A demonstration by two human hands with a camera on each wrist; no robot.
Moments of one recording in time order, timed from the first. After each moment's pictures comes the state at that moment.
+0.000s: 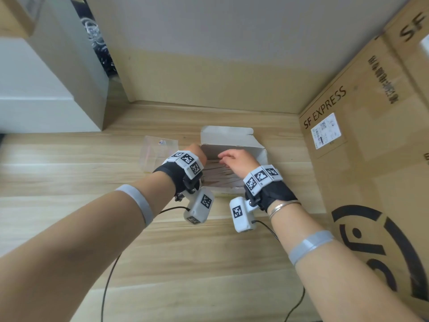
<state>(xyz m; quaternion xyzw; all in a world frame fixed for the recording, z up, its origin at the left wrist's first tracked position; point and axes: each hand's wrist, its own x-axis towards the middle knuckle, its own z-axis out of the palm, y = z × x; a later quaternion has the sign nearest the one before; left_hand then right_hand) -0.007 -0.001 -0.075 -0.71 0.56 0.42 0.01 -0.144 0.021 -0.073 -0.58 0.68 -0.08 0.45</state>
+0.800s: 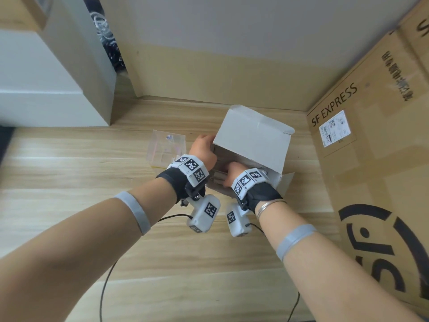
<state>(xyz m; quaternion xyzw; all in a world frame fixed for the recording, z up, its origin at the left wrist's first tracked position) -0.004 0.014 -0.070 -0.66 0.60 0.42 -0.15 -0.116 0.033 -0.099 -0.63 0.68 0.23 0.29</state>
